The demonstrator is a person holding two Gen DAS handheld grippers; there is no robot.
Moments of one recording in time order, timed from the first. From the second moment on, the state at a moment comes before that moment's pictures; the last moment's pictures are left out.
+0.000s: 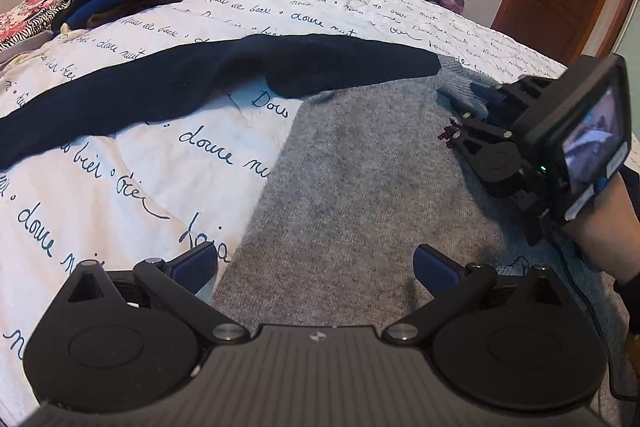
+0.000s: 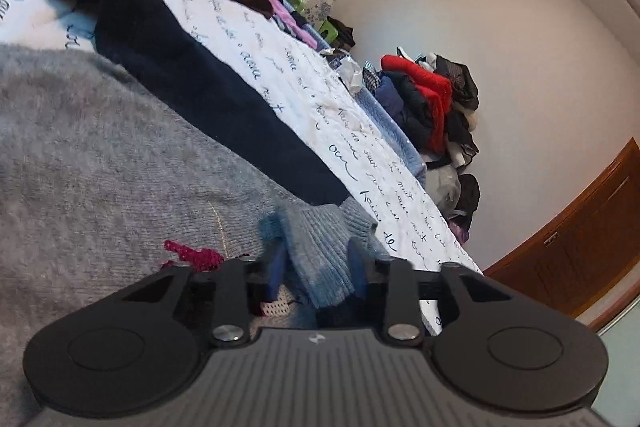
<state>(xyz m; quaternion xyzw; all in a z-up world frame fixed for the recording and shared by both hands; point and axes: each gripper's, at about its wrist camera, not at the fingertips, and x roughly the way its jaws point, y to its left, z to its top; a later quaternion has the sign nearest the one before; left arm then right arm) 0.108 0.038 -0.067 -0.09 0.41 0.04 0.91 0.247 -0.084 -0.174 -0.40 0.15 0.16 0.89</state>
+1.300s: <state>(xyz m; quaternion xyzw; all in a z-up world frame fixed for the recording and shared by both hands) 0.095 0.164 -0.053 -0.18 0.38 0.15 0.90 0.236 -0.055 -0.098 -0.11 0.21 0.32 0.91</state>
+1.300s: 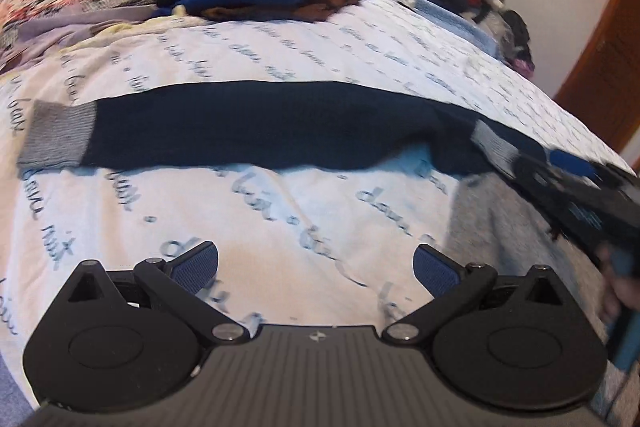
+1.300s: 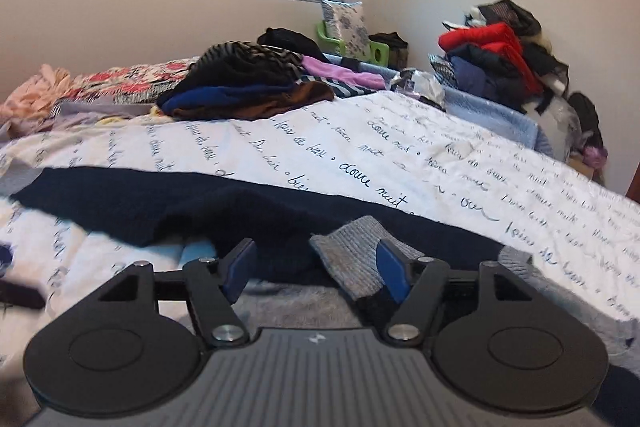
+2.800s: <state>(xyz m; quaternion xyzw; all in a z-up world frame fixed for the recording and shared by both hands) 0.073 0.329 -0.037 -0.47 0.11 0.26 0.83 0.122 -0.183 -0.091 -0.03 0.23 0.28 0.93</state>
